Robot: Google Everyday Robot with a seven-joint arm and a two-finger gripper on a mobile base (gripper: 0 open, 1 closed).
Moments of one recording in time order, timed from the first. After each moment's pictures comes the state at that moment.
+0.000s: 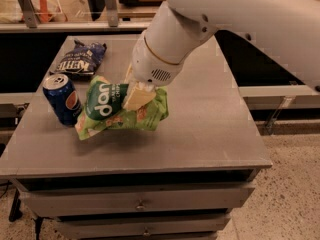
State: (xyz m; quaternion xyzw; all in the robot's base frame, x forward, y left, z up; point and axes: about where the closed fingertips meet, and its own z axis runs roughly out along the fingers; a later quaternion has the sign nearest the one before) arm 0.489 0.050 0.912 -0.73 0.63 0.12 0.25
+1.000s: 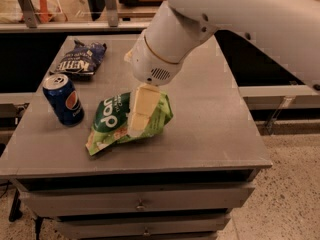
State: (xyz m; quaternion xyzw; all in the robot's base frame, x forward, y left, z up) arm 0.492 0.051 0.913 -0.72 0.63 0.12 0.25
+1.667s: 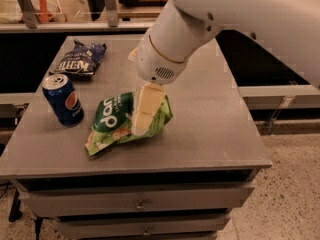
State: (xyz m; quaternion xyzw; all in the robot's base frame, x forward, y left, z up) arm 0.494 0.044 0.914 -0.72 0.64 0.11 0.25
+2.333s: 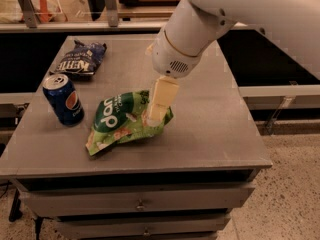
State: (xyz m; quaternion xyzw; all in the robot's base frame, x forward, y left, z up) arm 0.519 0.008 0.911 -0.70 0.66 0.09 0.24
